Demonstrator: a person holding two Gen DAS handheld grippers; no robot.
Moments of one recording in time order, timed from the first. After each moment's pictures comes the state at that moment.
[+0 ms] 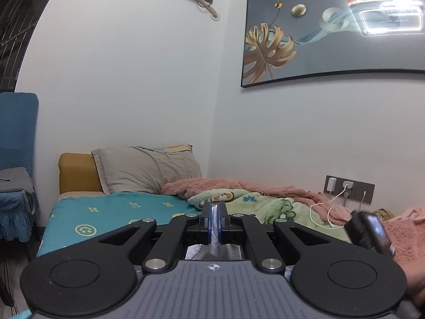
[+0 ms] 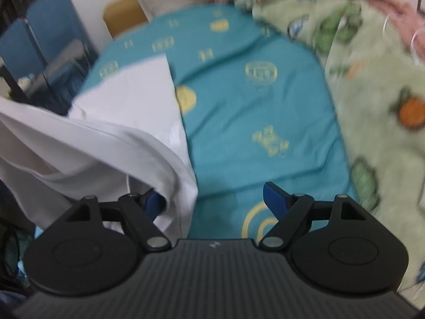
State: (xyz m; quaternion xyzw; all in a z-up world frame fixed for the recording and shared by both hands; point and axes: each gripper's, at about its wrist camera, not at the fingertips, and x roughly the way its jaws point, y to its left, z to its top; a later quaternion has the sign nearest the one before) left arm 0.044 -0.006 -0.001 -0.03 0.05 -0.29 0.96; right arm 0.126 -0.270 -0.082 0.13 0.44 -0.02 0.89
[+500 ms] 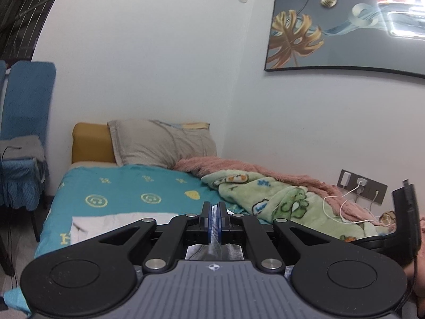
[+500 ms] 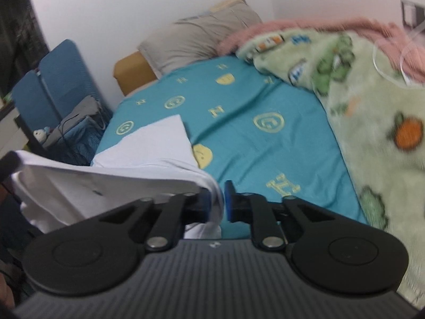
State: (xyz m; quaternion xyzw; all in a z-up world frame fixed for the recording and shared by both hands) left arm 0.072 0.016 -0.010 -0.07 0.12 -0.26 0.96; right arm 0.102 -0.266 -0.039 0.16 0.30 -0.01 0.94
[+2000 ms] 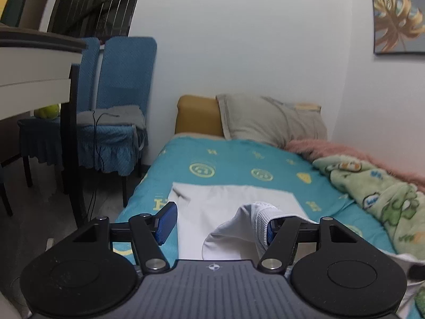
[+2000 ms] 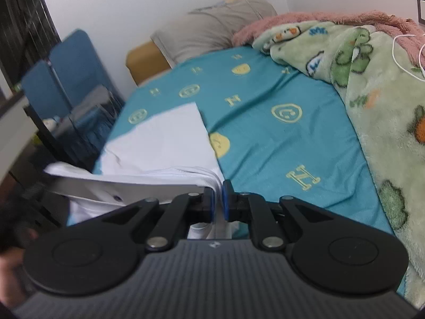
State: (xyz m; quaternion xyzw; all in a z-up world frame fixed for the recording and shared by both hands) left arm 0.121 0.035 -0.057 -0.07 0.17 -0.01 0.98; right arm 0.115 -0.250 -0.056 0.16 0.33 0.00 0.93
